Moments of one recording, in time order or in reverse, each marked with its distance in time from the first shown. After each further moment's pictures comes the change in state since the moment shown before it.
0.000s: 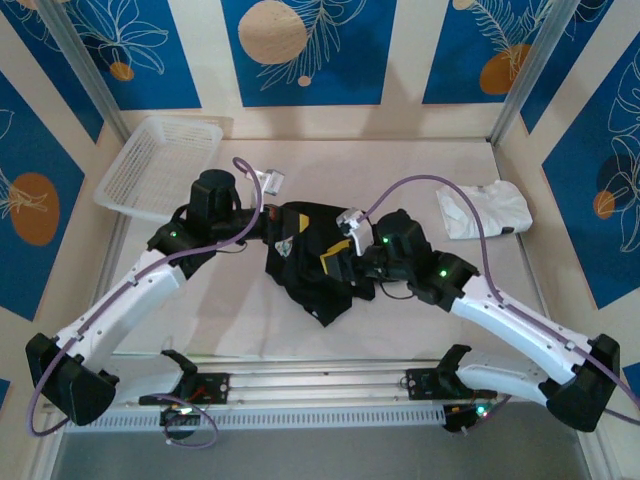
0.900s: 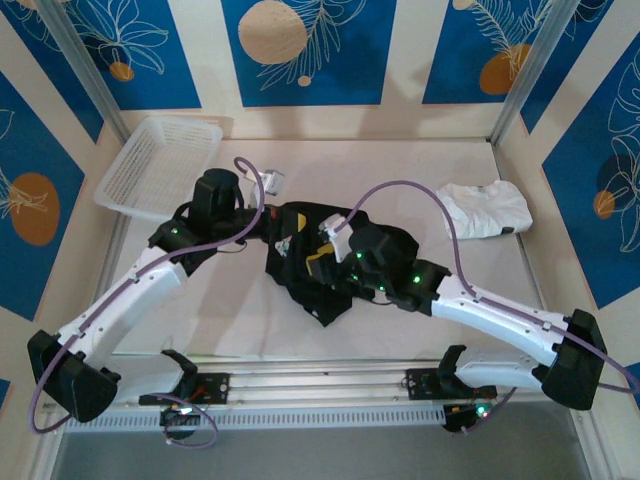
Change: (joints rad) left arm 0.000 0.019 0.025 -0.076 -0.075 0.037; right arm 0.108 0.093 -0.045 0.130 0.259 0.010
